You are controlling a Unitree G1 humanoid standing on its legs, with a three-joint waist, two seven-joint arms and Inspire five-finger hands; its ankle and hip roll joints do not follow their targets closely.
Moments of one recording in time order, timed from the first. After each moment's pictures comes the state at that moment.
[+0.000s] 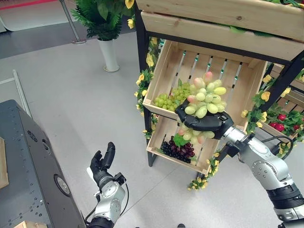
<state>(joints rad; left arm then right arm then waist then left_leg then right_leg) -0.02 0.21 -0.12 0.44 -0.60 -0.16 0.73 -0.29 -0.67 0.14 -0.09 0.93 0.24 0.32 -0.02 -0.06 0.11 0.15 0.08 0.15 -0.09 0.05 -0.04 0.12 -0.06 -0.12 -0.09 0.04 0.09</state>
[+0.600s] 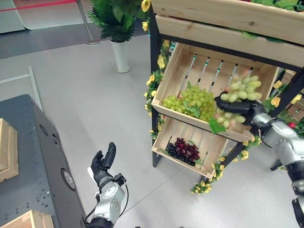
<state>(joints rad) -0.01 0.22 -0.12 0.44 -0.60 -0.15 0.70 -0.61 -0.85 0.17 0.48 0.92 0.26 0.19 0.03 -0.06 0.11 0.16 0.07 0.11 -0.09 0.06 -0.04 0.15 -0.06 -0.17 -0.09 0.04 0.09</state>
